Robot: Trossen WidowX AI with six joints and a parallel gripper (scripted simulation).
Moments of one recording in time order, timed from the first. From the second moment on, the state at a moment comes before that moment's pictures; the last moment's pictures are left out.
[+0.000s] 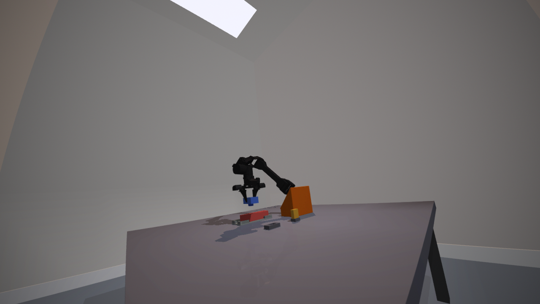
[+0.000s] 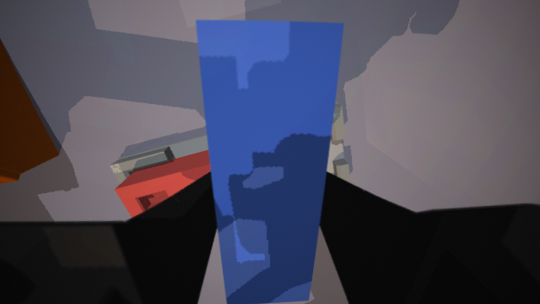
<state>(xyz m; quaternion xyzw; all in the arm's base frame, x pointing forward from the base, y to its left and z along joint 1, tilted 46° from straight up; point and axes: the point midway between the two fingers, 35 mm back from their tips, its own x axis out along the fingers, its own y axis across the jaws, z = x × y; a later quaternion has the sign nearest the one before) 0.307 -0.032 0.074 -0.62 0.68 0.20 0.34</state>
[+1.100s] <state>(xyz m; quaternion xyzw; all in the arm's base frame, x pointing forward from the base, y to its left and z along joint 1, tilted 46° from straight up) 0.285 -0.064 0.092 -0.65 0.66 0.28 0.25</state>
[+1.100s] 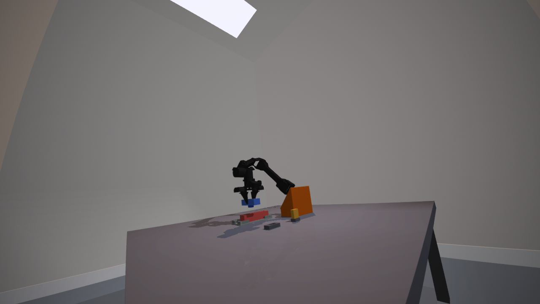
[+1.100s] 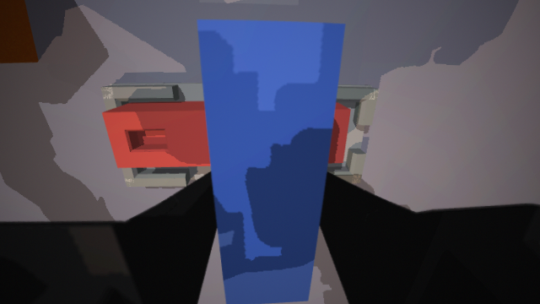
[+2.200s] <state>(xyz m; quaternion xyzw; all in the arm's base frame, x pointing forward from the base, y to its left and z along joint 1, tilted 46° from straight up) 0.285 -0.093 0.067 -0.65 0.66 0.28 0.25</state>
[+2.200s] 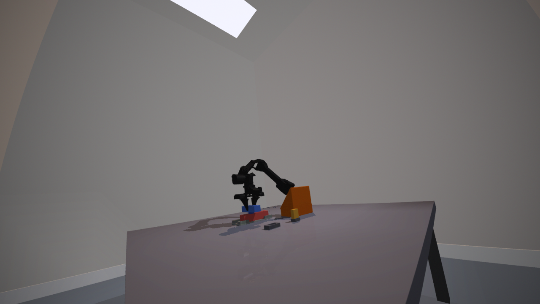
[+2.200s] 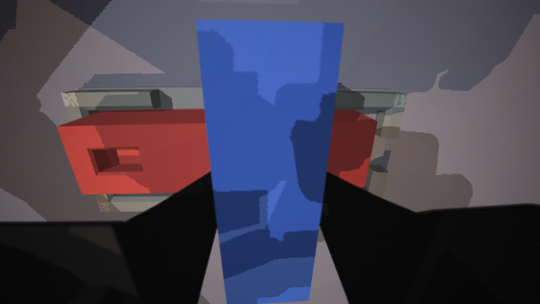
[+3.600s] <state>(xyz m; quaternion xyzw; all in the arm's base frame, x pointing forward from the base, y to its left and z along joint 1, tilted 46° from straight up) 0.290 -0.036 0.119 -0.66 0.65 0.28 0.25</state>
